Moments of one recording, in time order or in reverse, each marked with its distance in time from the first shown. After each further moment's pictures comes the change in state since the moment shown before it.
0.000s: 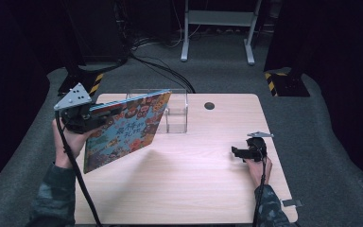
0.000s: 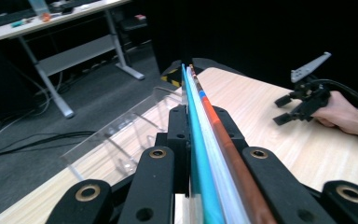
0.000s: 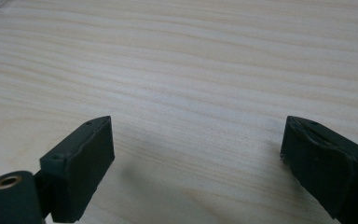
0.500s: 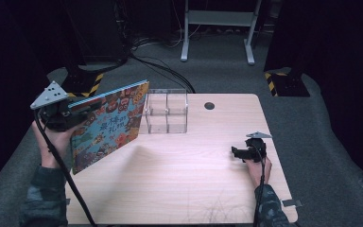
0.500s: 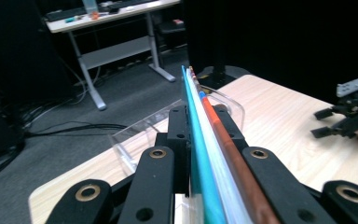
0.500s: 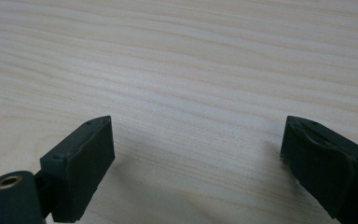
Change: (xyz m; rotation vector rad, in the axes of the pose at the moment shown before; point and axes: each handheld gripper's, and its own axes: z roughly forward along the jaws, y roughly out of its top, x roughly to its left) left arm 0.028 -0.015 -0.027 -0.025 0.141 -0.080; right arm 0.002 -0.002 0.002 -0.013 -0.035 -0.030
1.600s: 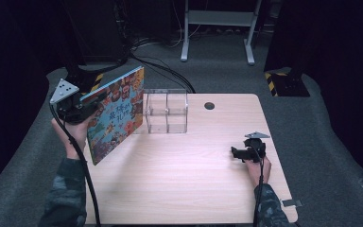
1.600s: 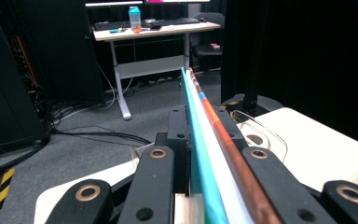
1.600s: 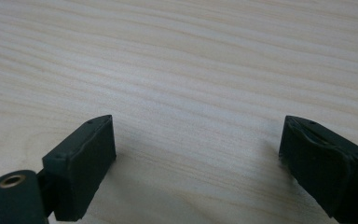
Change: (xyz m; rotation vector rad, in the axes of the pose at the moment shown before) left arm 0.006 -0.015 0.047 -0.110 0.156 -0.123; right arm 0.004 0.000 0.002 0.006 -0.040 -0.024
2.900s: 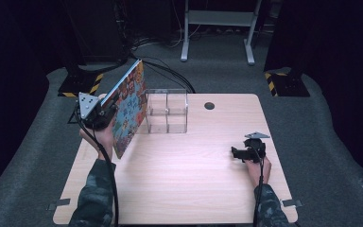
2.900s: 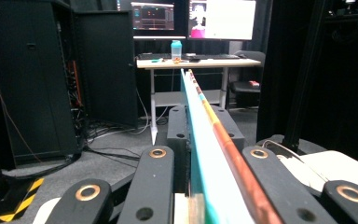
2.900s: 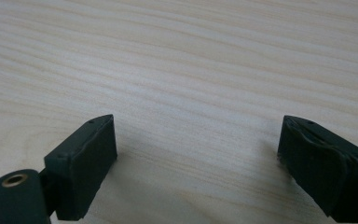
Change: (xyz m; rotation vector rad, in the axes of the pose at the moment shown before) left arm -0.034 -0.046 0.043 -0.172 0.197 -0.059; right arm -0.001 -0.001 -0.001 0.003 0.002 -0.017
